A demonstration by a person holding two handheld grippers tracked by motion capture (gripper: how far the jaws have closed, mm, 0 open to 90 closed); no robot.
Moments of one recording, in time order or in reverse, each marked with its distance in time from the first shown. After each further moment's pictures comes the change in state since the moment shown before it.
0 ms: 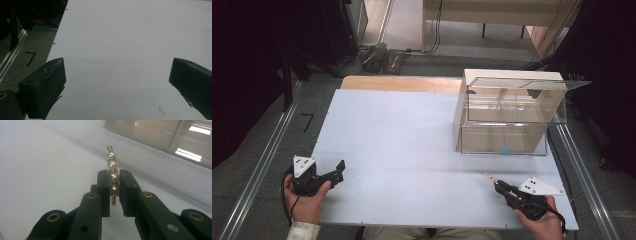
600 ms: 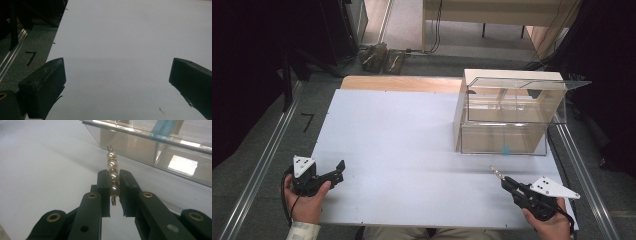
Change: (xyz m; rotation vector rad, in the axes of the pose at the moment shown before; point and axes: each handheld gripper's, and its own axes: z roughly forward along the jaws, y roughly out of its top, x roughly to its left) left arm 0.000 0.000 0.000 0.001 0.000 -0.001; right arm -0.003 0.009 -0.021 -0.096 -0.017 0.028
